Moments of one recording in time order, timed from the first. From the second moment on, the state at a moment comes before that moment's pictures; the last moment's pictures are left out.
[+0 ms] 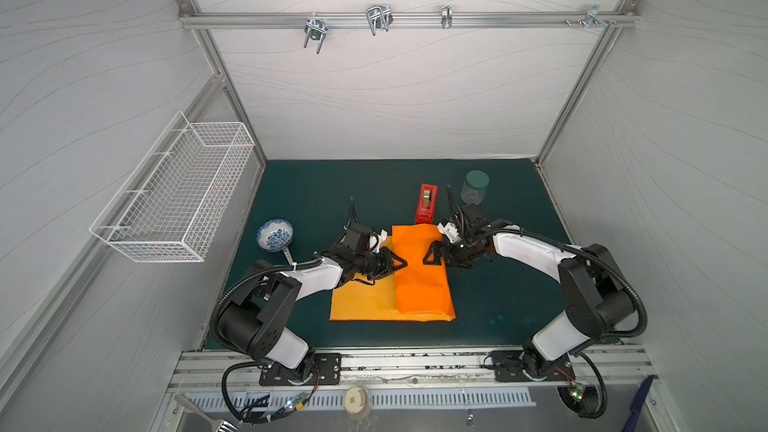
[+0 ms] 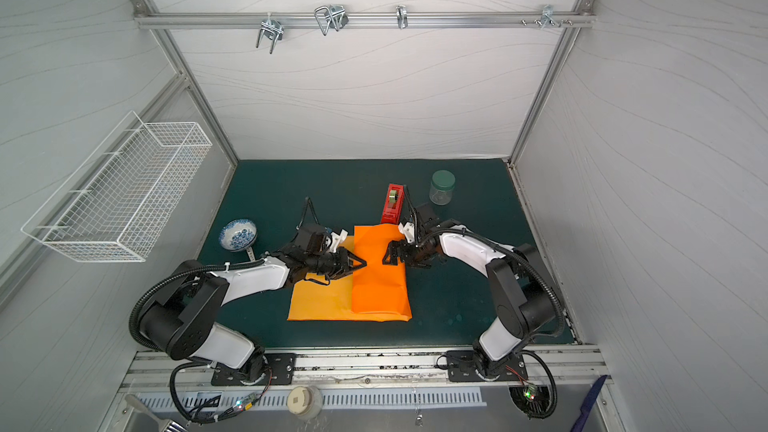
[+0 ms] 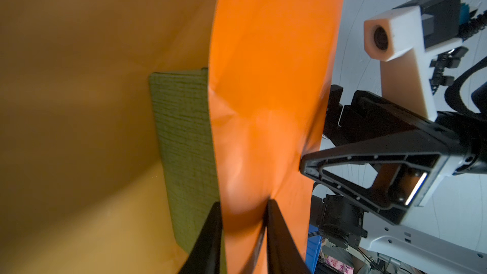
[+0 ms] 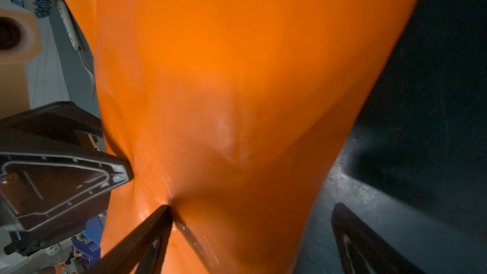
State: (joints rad) left arm -0.49 1.51 0.60 0.12 0.65 -0.89; right arm 0.54 1.59 0.95 -0.55 -0.52 0.38
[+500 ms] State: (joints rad) left arm -0.50 1.53 0.63 0.11 0.65 -0.88; right arm 0.50 1.55 0.96 -0.61 -0.48 0.32
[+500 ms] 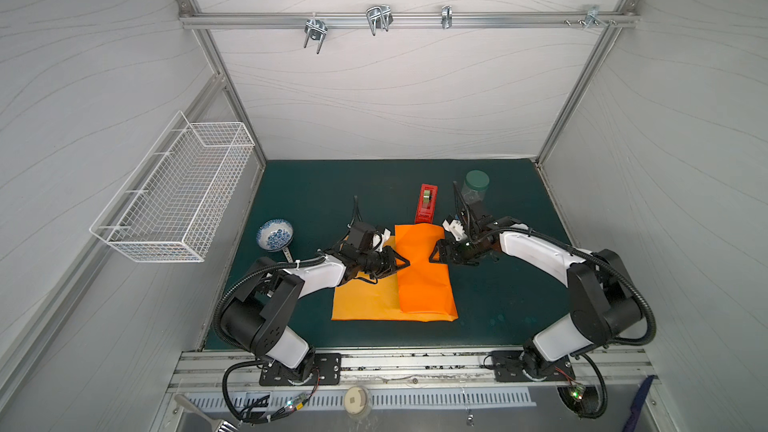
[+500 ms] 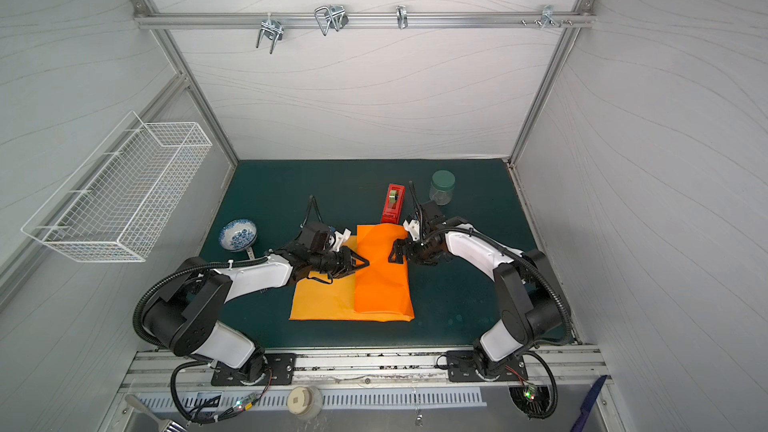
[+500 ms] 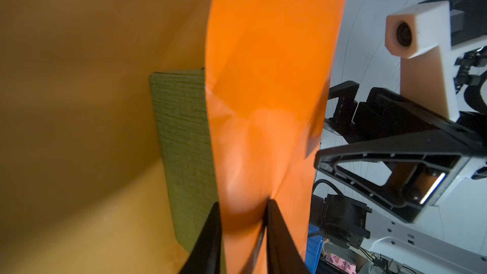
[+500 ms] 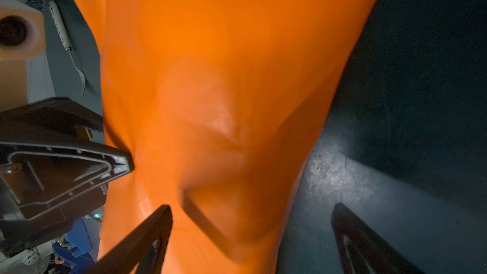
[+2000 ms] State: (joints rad) left arm -0.50 1.60 0.61 0.25 0.72 -0.96; right arm 0.51 1.57 0.93 -0.57 -0.52 0.33
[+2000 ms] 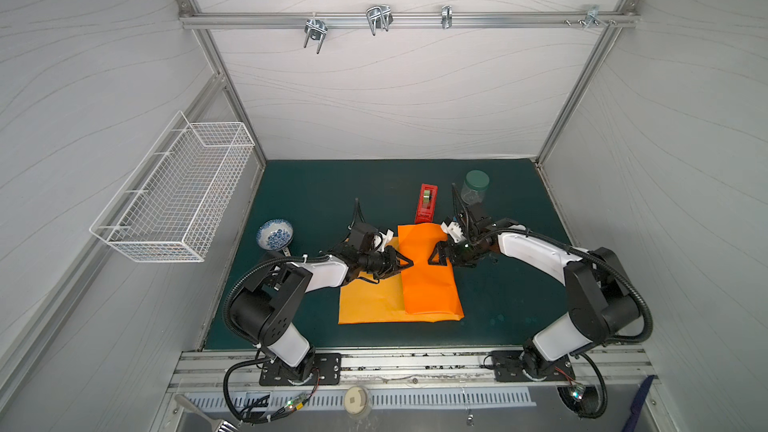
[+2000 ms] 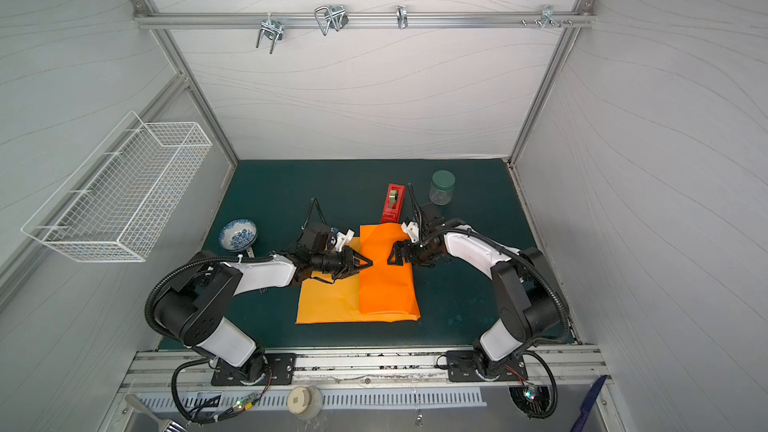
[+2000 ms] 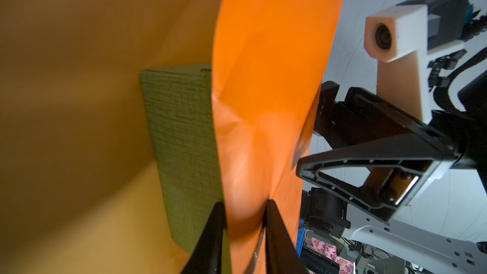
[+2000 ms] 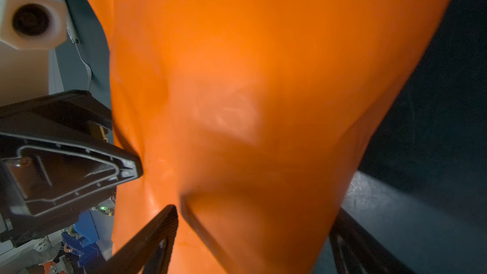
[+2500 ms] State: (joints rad) left arm -0.53 1.53 0.62 0.08 0.61 -0.93; right arm 0.53 1.57 0.92 -0.54 -0.52 0.35
